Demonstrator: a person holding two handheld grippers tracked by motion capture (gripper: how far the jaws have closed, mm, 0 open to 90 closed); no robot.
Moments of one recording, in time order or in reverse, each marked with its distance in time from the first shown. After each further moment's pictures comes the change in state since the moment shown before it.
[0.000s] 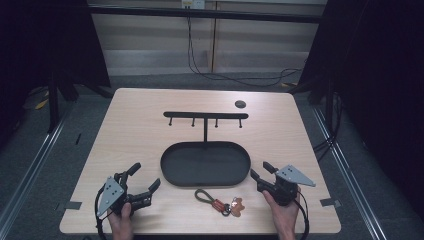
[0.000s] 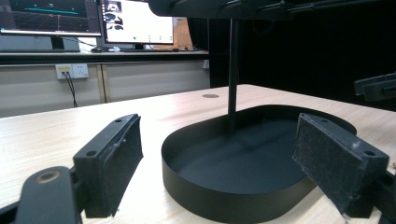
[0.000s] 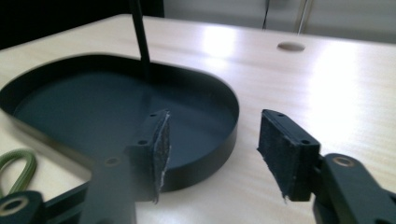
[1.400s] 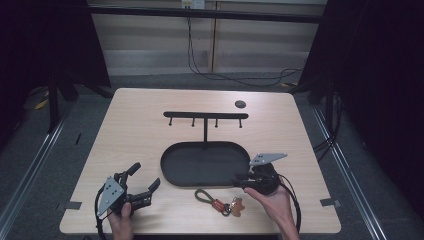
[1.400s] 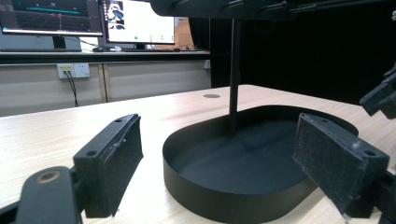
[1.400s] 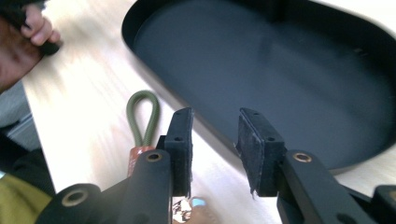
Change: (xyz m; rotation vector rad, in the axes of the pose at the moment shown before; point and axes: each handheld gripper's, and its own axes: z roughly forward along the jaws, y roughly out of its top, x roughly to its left) left arm 0.000 0.000 0.000 0.000 0.012 0.001; right arm 0.030 0.046 0.030 0.413 0.384 -0.053
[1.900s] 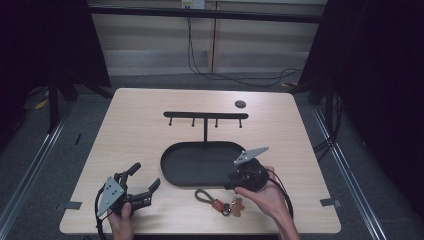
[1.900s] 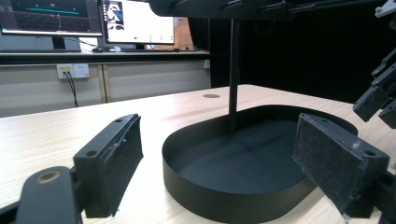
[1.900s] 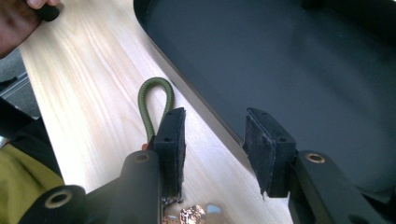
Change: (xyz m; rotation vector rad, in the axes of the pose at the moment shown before) left arm 0.000 0.000 0.000 0.000 -0.009 0.001; right arm 0.015 0.025 0.017 0.155 0.019 -0.081
